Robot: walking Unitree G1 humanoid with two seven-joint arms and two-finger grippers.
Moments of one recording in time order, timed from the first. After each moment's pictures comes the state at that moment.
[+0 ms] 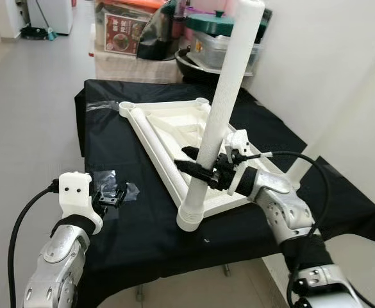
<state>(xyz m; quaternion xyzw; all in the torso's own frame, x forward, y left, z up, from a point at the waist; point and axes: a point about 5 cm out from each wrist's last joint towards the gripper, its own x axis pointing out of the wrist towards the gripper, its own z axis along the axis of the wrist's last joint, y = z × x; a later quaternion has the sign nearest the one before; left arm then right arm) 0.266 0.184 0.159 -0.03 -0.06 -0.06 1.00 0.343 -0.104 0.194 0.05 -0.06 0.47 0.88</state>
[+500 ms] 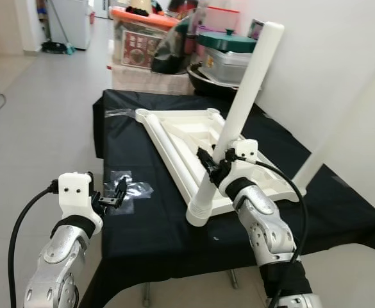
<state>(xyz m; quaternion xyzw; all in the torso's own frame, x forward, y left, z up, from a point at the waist) 0.270 0.187 0.158 -0.03 -0.06 -0.05 1.00 0.338 -0.117 0.177 0.04 -0.02 0.12 0.99</state>
